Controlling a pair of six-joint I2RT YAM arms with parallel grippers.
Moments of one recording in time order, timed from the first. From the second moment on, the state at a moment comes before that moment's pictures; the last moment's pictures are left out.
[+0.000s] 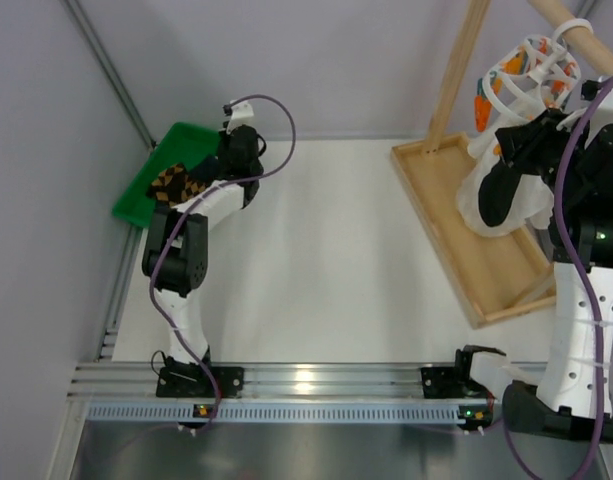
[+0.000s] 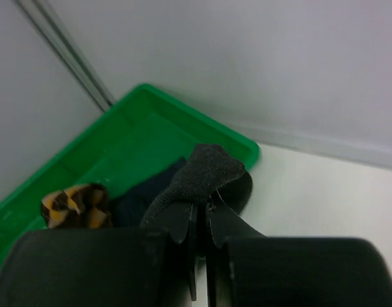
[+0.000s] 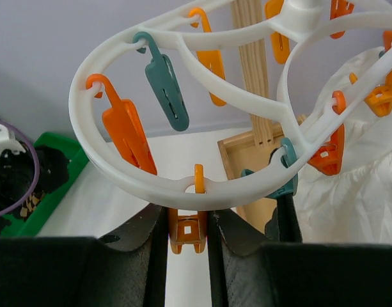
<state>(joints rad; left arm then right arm) -0.32 1.97 1.45 0.37 -0.69 0.07 -0.16 1.06 1.63 -0.63 -0.29 0.27</state>
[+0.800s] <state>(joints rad) 0.04 2.40 1.85 0.47 -0.47 -0.04 -0.14 1.09 1.59 -0.59 -0.33 0.26</state>
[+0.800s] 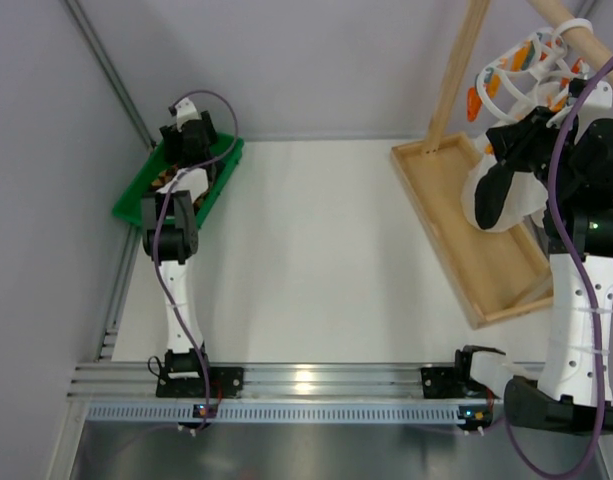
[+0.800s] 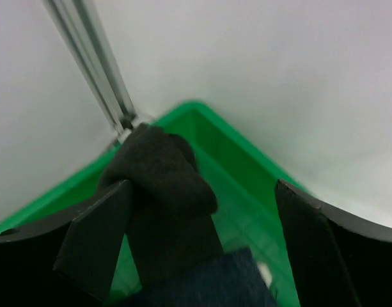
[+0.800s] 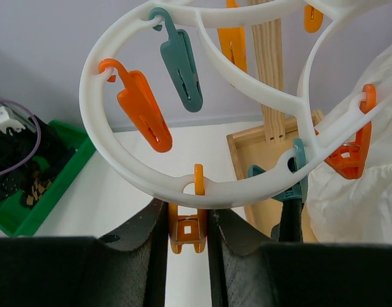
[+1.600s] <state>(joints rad) -0.34 1.80 1.34 0.26 -0.71 -0.53 -0.12 1.11 1.61 -0.63 -0.30 0.29</state>
